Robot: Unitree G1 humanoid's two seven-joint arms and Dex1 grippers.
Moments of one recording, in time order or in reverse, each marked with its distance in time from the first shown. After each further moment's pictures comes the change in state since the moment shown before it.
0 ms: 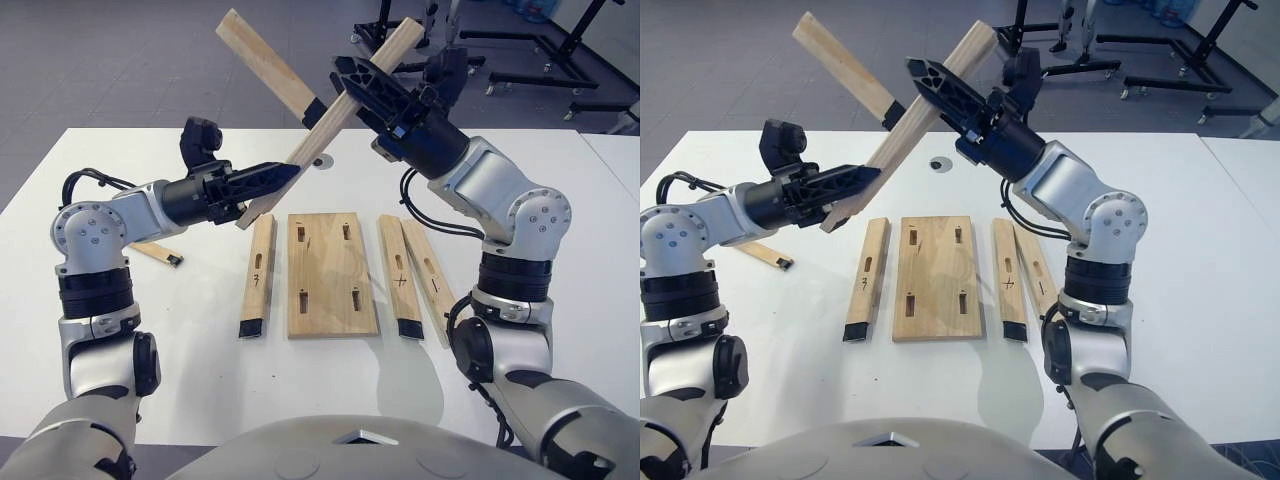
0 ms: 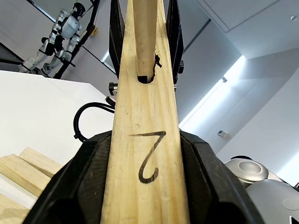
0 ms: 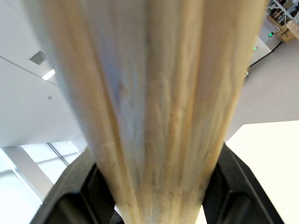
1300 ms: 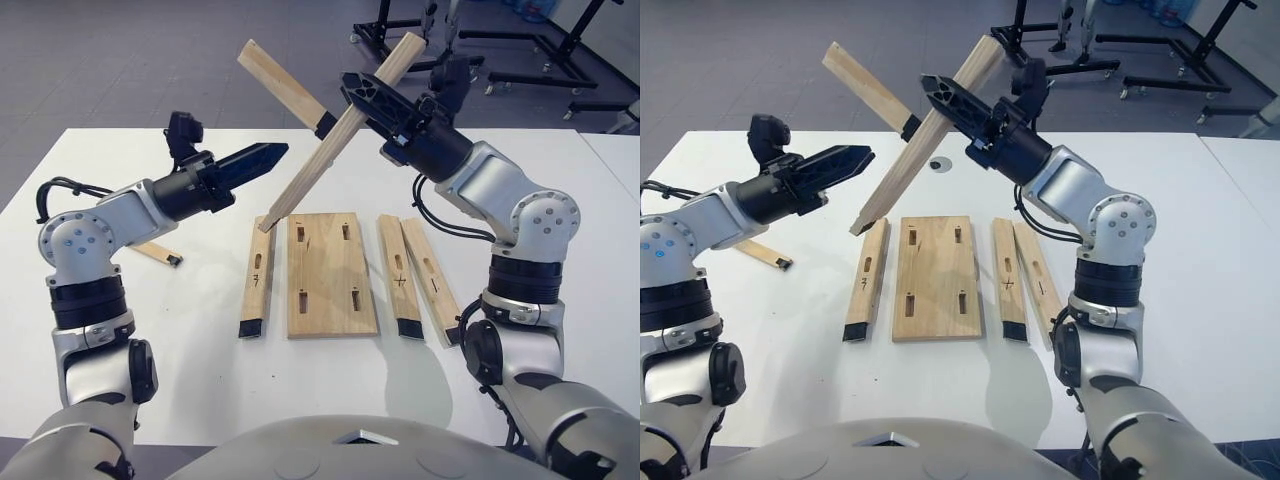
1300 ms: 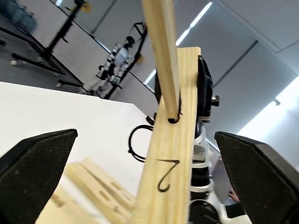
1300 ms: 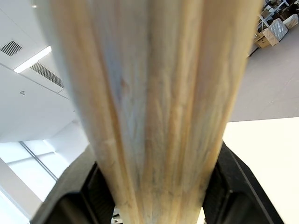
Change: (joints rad) left arm 0.074 0.059 0.046 -0.055 -0.003 -0.132 0.266; right arm 0.019 -0.060 0.007 0.016 -0.100 0.007 0.049
